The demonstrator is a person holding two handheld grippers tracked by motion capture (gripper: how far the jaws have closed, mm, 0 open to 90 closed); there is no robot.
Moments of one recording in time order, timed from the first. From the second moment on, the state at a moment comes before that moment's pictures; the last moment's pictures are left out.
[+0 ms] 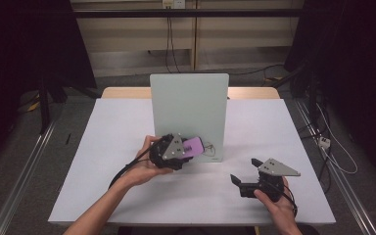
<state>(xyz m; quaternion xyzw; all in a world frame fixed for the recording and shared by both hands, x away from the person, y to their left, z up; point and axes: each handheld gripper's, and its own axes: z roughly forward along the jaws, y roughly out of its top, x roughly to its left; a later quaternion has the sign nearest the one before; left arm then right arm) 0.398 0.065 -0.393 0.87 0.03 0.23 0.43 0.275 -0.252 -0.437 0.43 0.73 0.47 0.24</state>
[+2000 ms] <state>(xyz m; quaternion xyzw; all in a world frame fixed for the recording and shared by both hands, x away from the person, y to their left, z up) 0.397 0.055 -0.421 0.94 -0.06 0.13 0.29 0.276 -0.250 -0.437 0.43 0.73 0.47 0.24</state>
